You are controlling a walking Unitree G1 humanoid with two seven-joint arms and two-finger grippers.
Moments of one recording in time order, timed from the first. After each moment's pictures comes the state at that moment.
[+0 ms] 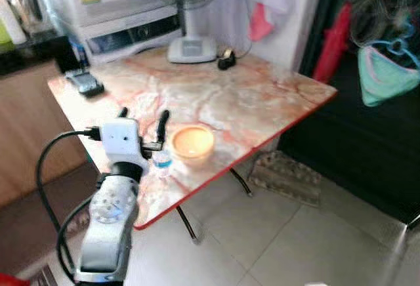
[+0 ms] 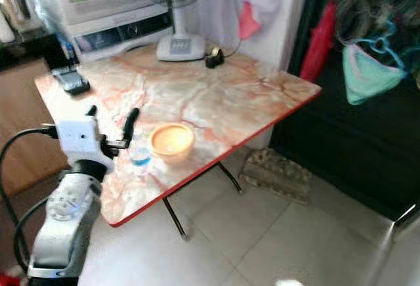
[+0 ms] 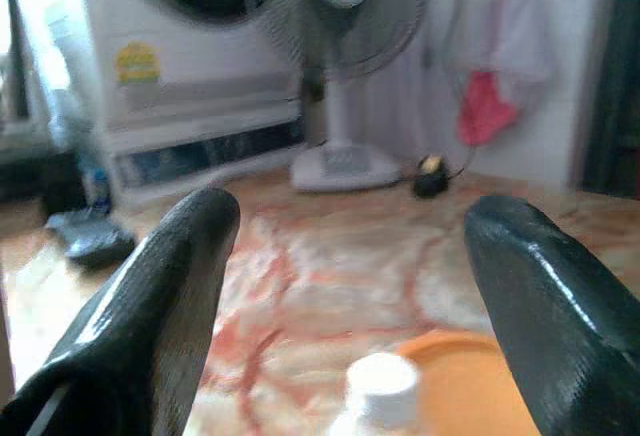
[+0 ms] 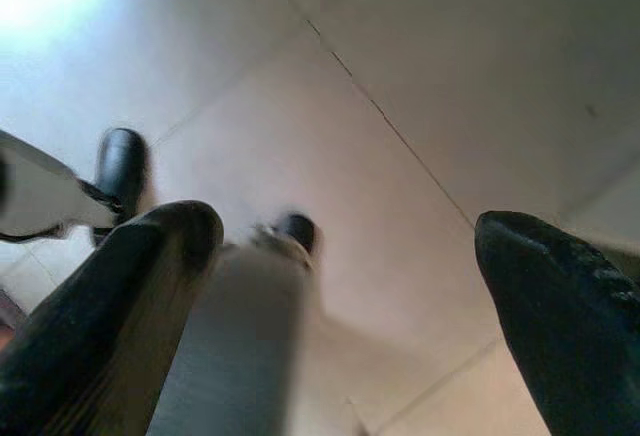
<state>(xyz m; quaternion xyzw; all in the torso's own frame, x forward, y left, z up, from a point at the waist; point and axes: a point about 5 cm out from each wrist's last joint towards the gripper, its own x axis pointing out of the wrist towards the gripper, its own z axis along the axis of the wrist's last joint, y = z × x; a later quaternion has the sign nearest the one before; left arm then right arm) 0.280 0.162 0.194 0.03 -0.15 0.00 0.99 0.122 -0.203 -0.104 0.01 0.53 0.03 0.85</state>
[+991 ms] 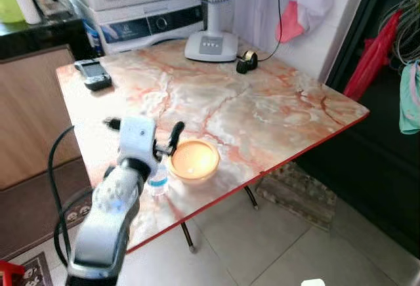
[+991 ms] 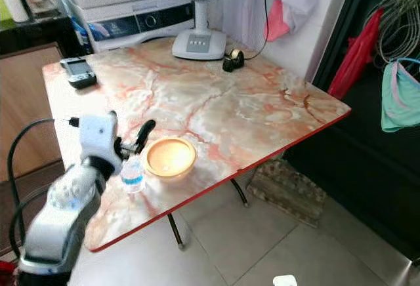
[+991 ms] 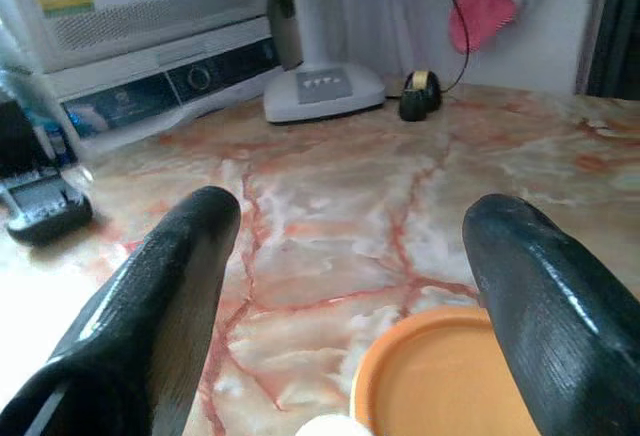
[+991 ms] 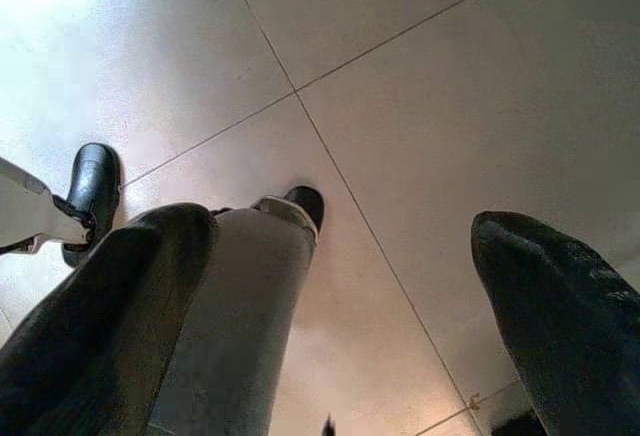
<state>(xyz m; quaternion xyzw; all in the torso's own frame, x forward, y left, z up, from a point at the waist) 0.283 0.145 0.208 0.09 -0.07 -0.09 0.99 0.127 -0.204 -0.102 0.00 0.52 0.05 0.85</state>
